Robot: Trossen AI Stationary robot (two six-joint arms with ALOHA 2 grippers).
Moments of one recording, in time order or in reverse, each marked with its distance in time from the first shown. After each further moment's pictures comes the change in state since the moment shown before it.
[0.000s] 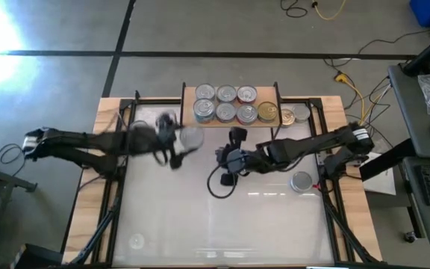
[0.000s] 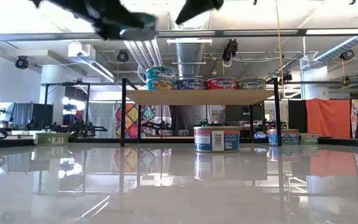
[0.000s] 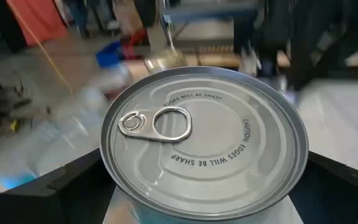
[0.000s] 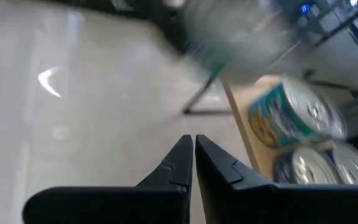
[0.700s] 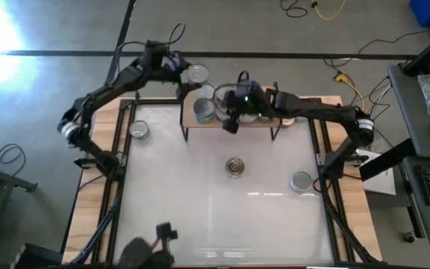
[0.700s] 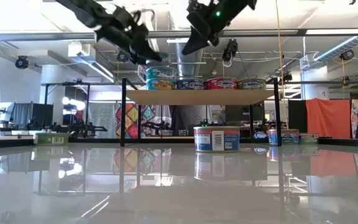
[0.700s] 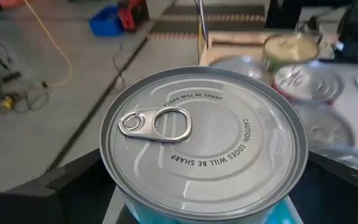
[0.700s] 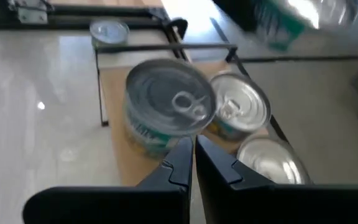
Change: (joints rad) left arm 0.807 0.580 0.650 -0.282 0.768 0.357; right arm -0.526 -0.045 -0.052 0.182 -0.437 -0.193
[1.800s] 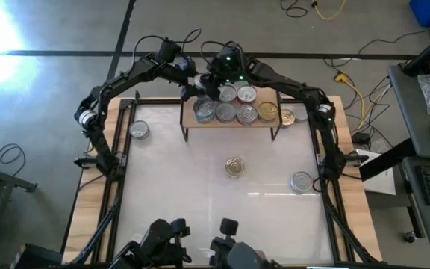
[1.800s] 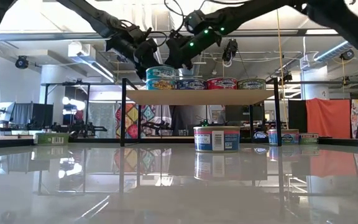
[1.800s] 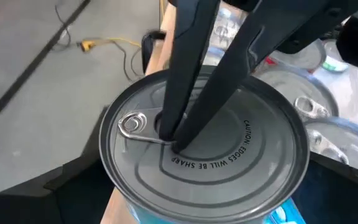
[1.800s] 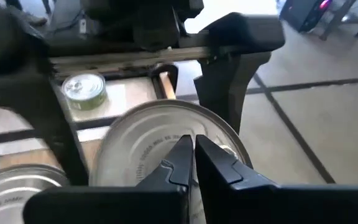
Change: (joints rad) left arm 0.004 0.195 0.178 -0.252 0.117 0.022; right arm -0.262 0.471 0.543 0.012 -0.397 -0.044
